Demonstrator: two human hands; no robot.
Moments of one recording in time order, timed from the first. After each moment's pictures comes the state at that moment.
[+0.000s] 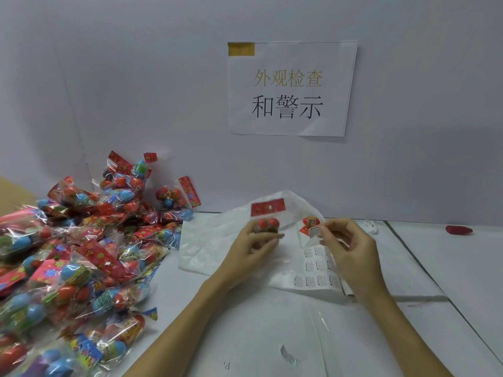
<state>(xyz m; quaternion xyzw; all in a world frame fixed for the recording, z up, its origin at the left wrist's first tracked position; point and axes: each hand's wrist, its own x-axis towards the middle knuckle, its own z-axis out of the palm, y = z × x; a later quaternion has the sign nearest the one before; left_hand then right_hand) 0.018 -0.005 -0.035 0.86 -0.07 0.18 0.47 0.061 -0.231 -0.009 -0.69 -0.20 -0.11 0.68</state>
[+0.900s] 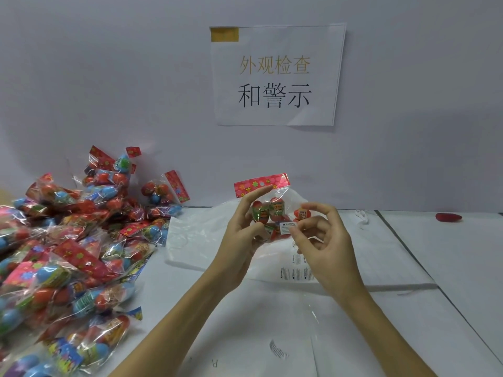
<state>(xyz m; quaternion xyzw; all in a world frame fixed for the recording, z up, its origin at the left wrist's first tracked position) 0.004 -0.042 0.003 0.62 -0.07 0.14 0.77 0.037 -0.211 -0.004 -0.70 -0.24 -0.11 0.66</state>
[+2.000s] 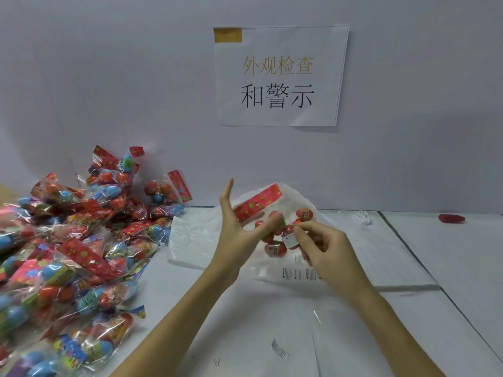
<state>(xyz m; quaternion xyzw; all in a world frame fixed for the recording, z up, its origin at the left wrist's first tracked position) 0.005 -0.037 0.004 0.68 0.03 0.22 0.70 0.046 -0.220 -0.007 -0.75 -0.26 -0.01 0.61</state>
